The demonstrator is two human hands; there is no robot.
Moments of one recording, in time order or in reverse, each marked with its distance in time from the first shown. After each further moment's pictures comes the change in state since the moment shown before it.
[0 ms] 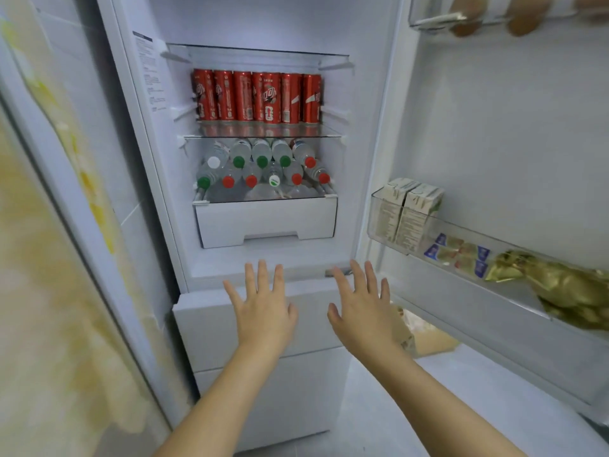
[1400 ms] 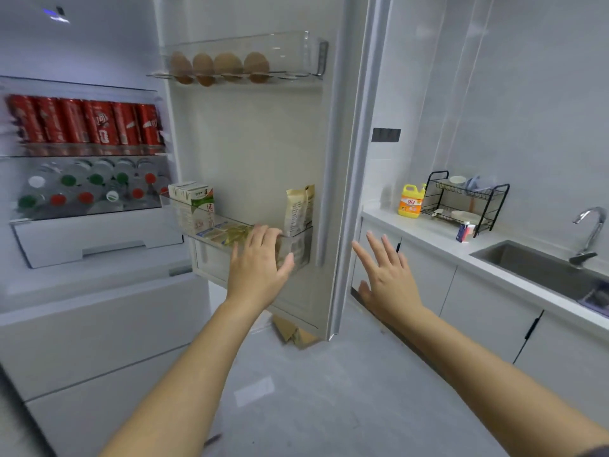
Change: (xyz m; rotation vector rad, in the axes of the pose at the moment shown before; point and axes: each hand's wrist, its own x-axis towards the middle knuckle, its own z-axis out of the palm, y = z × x) left_hand -0.136 0.320 -0.095 -0.514 0.312 0.469; right_hand -0.215 0.344 -0.207 -0.239 0.181 0.107
